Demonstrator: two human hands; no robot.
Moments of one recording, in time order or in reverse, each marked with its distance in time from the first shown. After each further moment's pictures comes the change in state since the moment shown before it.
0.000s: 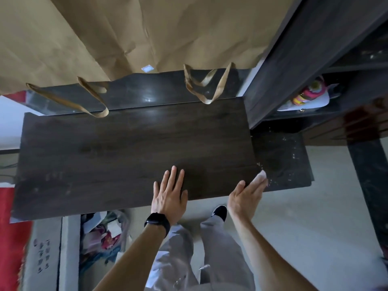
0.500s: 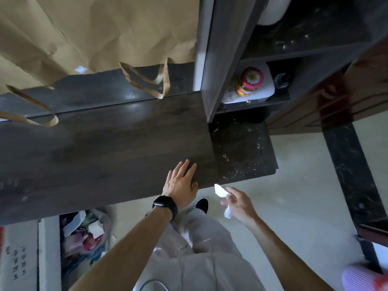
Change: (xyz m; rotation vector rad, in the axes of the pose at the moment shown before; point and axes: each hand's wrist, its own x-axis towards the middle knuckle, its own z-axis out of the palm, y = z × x) left_hand 0.029 0.155 0.014 -0.059 -0.153 0.160; right_hand 0.057 0.091 -0.117 0.078 -0.713 0.002
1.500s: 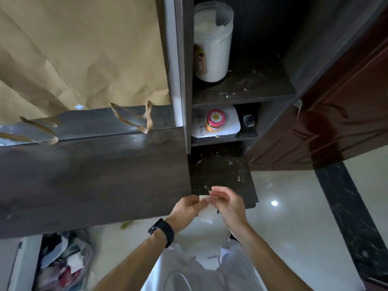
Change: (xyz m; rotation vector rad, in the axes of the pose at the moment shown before) left_hand 0.006 0.120 -0.004 -0.852 -0.082 -0.190; right_hand -0.013 -0.053 -0.093 0.510 0.153 -0.276
